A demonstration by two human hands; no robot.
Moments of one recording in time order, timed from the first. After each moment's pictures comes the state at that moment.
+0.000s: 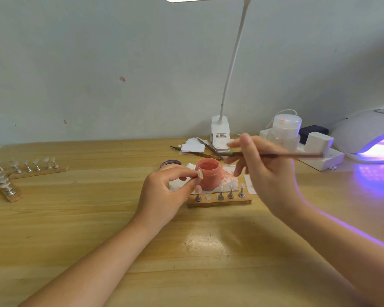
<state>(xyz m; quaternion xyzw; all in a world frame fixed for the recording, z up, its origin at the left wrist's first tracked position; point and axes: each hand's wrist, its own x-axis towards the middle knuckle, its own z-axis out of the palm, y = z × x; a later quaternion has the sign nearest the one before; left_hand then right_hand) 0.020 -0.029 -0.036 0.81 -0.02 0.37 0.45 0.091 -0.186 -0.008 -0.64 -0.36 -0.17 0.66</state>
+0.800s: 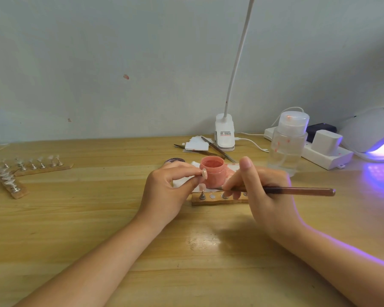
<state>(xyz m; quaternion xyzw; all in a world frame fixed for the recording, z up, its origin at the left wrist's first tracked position) 0.022 -0.028 -0.039 0.81 -0.05 0.38 0.45 0.075 -0.184 -0.037 -0.63 -0.41 -0.15 0.64</state>
